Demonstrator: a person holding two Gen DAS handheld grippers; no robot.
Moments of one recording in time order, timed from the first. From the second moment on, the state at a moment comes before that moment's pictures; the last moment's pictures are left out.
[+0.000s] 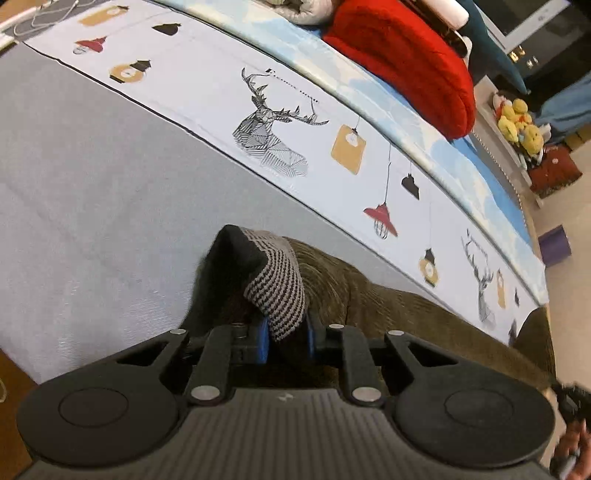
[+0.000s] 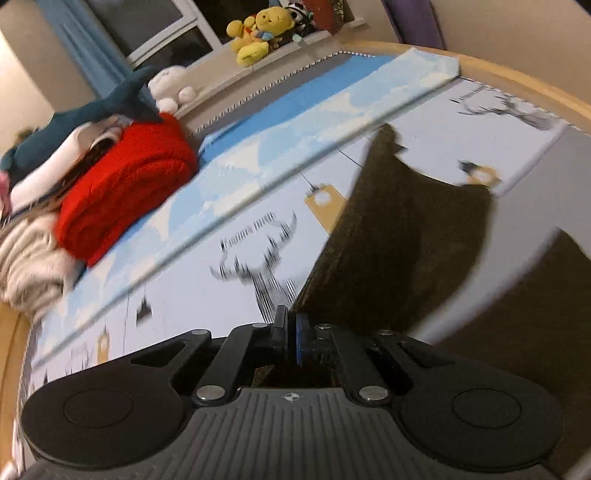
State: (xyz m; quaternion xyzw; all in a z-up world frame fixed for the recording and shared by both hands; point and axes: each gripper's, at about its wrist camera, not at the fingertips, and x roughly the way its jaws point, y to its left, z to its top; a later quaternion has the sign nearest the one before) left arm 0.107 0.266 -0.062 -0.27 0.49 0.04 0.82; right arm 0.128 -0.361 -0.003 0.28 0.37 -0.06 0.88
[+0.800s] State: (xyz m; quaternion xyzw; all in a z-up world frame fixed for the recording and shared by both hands) left arm 0.135 0.258 -0.115 -0.18 0.61 0.07 0.77; right arm 0.209 -0.352 -0.090 0.04 0.45 0.01 0.89
